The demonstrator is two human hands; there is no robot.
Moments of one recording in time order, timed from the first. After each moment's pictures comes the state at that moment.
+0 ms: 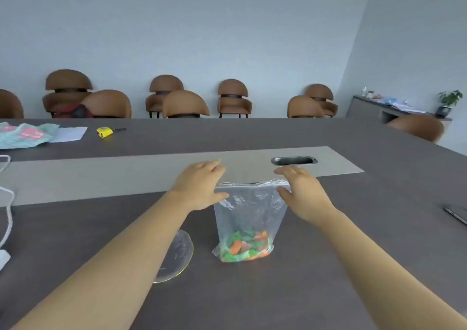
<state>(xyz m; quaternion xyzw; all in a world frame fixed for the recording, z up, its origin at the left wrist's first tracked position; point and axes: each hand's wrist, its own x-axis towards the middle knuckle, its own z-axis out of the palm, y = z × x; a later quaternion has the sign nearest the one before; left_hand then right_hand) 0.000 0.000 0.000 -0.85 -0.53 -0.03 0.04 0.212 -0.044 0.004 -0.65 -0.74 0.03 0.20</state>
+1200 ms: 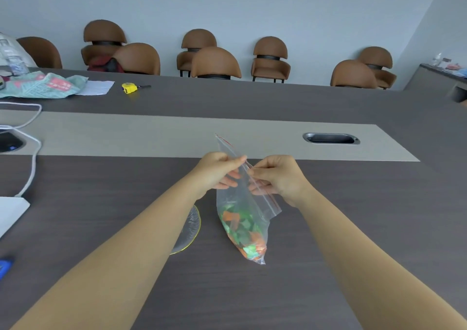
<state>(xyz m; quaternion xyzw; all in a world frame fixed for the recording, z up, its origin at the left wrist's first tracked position) 0.022 0.037 -0.043 -0.53 -0.59 -0.33 -0.51 0.167 0.028 -0.030 -0.52 -0.57 0.53 0.35</state>
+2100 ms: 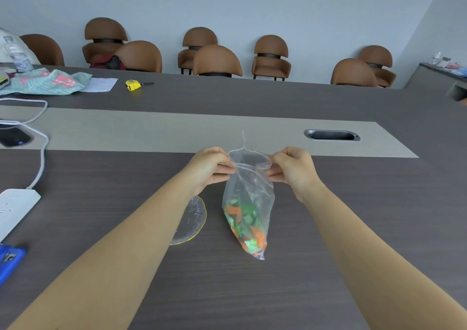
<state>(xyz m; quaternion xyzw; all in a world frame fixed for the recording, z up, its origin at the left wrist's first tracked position) 0.000 0.025 -0.052 -0.44 -0.53 -0.43 -0.58 0.167 0.019 -0.034 -0.57 -0.50 0.47 0.45</state>
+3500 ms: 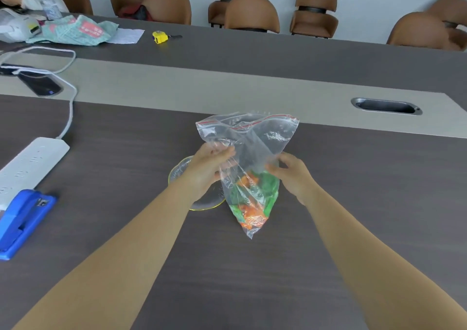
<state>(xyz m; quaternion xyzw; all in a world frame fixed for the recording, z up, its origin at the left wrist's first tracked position) -0.039 0.003 -0.130 -0.33 -0.57 -0.47 -0.59 0.132 0.046 -0.152 -0.59 -0.61 0.45 0.27</state>
